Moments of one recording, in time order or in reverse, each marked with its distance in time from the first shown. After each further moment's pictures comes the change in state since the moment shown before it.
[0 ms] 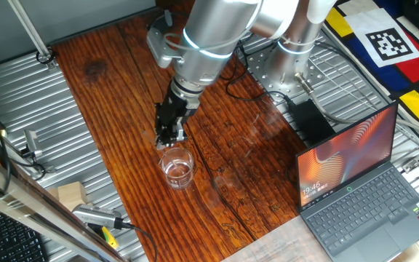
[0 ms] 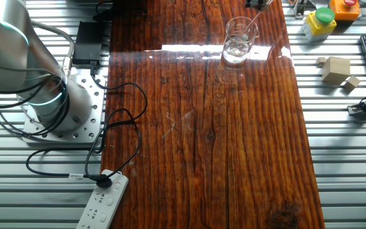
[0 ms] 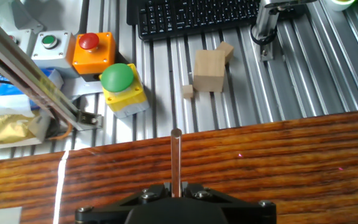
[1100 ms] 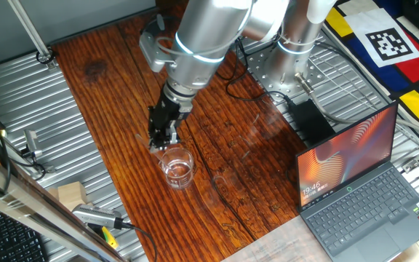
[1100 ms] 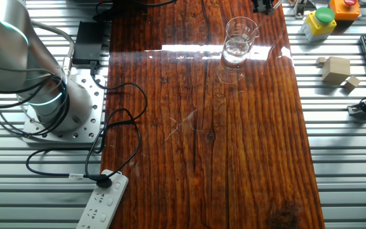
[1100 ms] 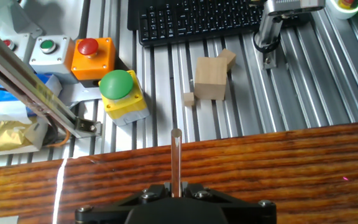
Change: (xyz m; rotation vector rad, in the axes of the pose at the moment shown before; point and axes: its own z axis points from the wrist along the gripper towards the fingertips) arm -0.006 0.009 0.013 0.004 -0.002 0.005
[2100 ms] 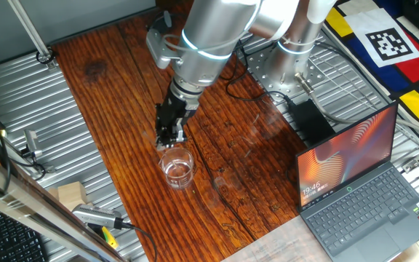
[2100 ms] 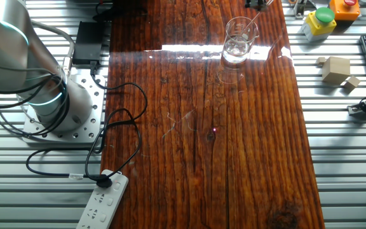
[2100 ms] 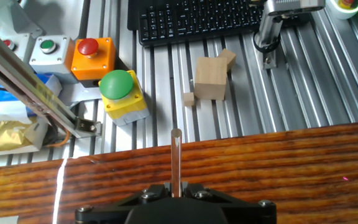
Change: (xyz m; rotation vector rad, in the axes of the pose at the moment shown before) arm 0.012 -0.002 -0.011 -0.004 0.017 0.022
